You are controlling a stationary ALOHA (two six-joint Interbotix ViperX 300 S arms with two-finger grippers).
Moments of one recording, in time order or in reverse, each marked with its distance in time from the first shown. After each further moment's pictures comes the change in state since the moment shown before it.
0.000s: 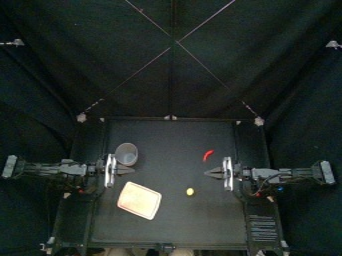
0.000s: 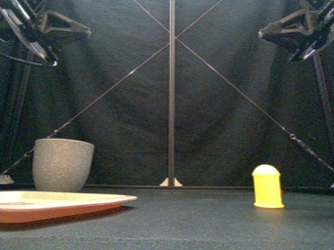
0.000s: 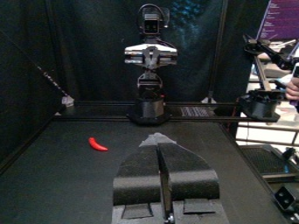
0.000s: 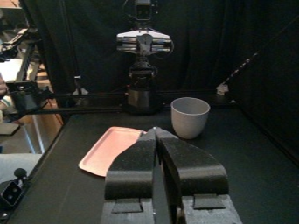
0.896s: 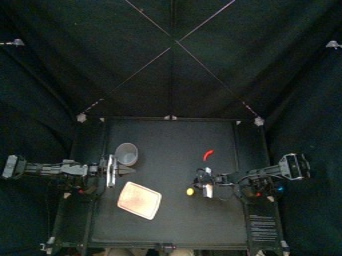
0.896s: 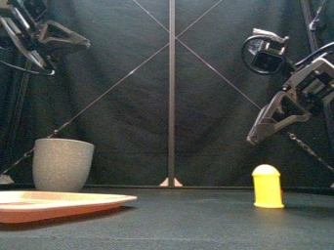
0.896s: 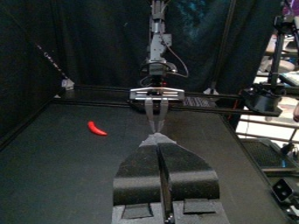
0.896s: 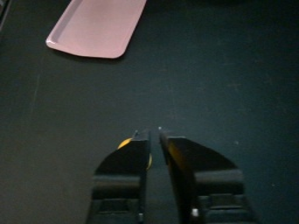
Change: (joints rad) left arm 0.009 0.018 0.031 -0.052 0.005 0.005; right arm 0.061 0.673 -0.067 0.104 0.021 0.026
